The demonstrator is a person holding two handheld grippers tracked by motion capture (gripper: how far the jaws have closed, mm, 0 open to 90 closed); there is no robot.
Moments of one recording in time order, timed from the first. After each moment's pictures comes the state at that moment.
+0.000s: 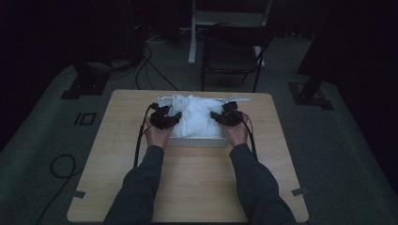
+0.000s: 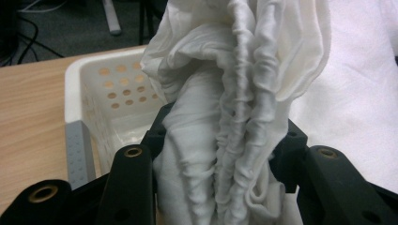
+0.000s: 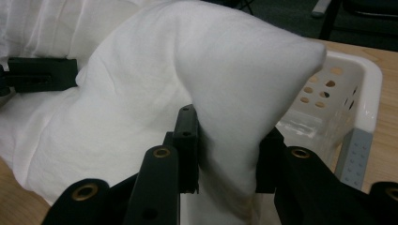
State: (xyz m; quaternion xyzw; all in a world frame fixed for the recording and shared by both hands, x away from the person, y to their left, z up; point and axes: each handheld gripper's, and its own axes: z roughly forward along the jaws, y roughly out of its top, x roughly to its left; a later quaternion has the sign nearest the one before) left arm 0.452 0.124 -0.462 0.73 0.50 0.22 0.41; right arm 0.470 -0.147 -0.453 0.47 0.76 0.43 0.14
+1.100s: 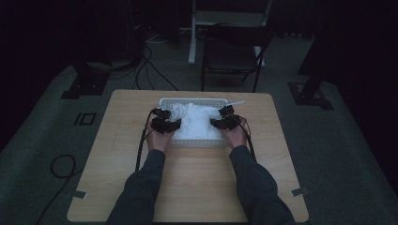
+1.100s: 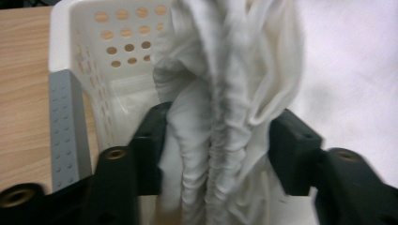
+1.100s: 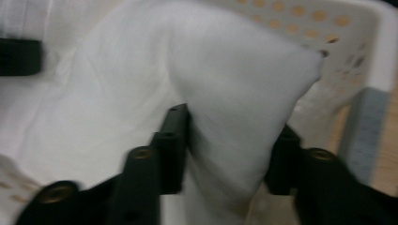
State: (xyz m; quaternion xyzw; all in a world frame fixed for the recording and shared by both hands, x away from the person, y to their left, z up) left arm 0.452 0.126 -0.483 0.73 0.54 0.19 0.37; right arm 0.477 -0.142 -0.478 0.48 0.79 0.36 0.15
